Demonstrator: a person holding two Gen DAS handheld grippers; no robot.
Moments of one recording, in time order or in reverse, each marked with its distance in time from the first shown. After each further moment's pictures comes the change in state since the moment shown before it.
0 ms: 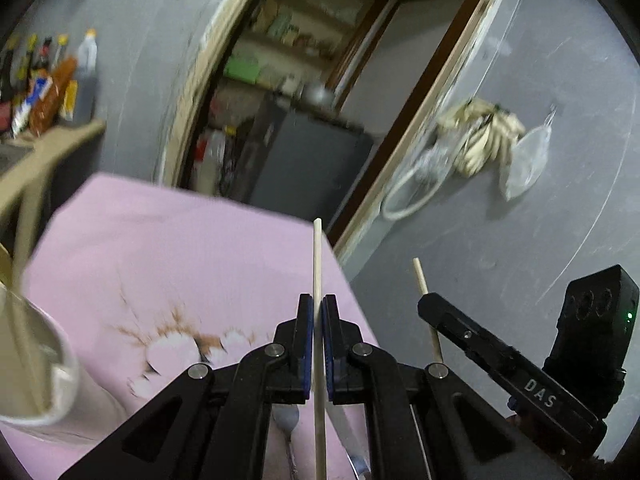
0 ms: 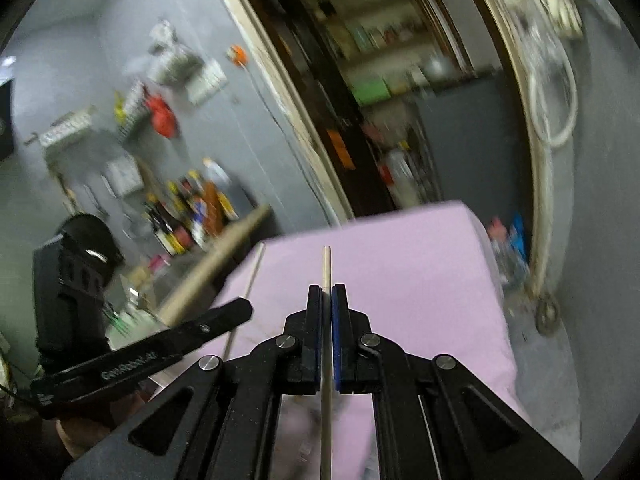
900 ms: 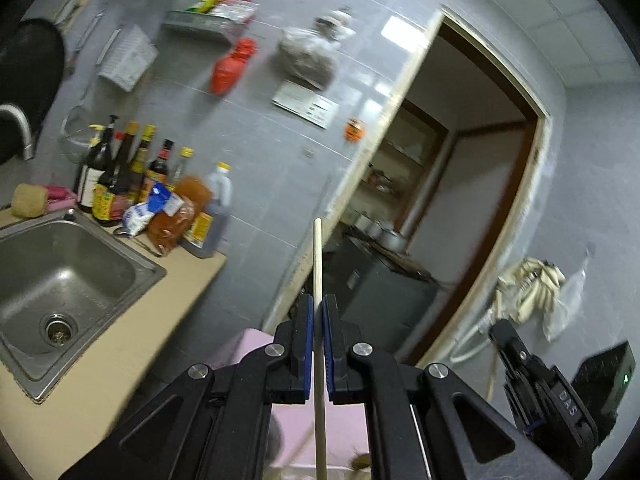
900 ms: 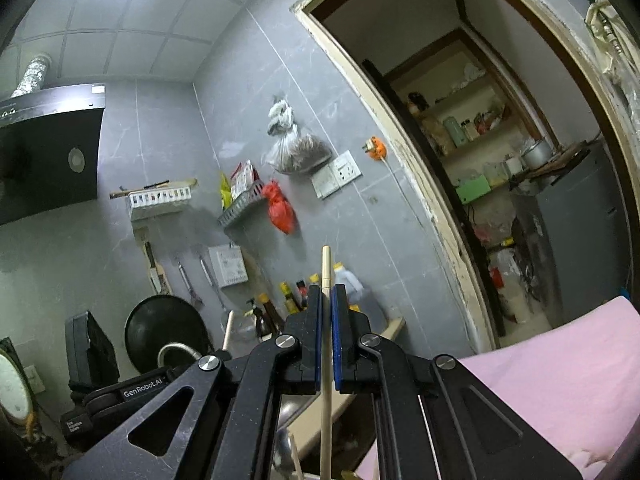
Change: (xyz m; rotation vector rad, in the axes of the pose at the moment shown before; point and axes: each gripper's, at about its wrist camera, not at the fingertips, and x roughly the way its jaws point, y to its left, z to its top) left arm -0.170 0.170 0.089 -0.119 -0.455 0.187; right arm 0.069 0.199 0.009 -0.025 -0.387 0.259
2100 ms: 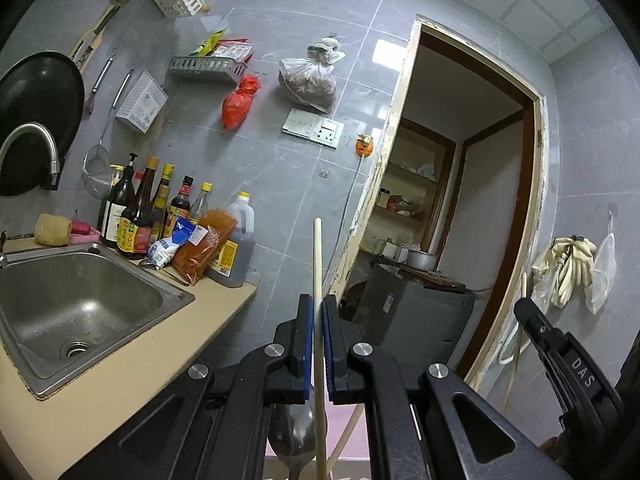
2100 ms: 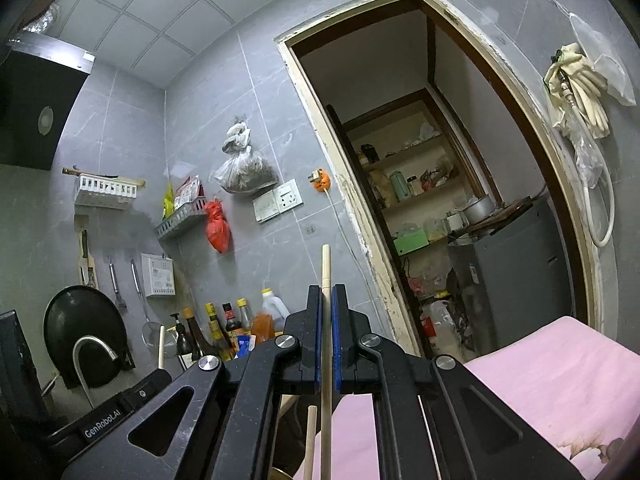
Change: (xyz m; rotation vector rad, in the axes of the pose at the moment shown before) left arm 0.005 -0.002 -0.066 0.154 -0.172 0.098; right arm -0.008 -0.003 -0.040 -0.122 -0.165 -0.236
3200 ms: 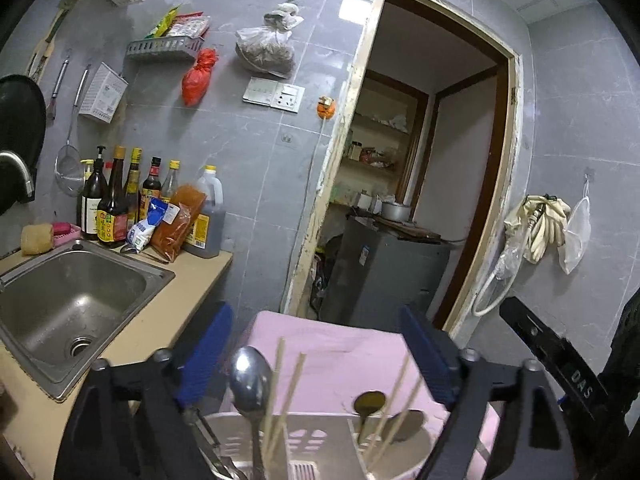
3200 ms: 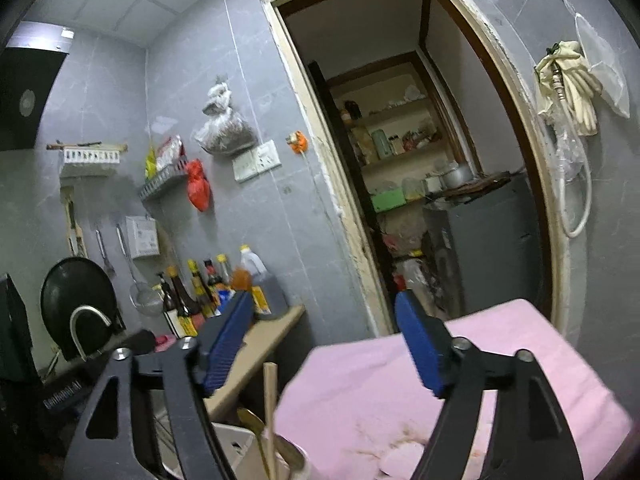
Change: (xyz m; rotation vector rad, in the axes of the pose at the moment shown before) left arm -0.024 -0.034 0.034 0.077 0.202 -0.082; right arm -0.042 -0.033 0.044 -0.038 0.236 -0.107
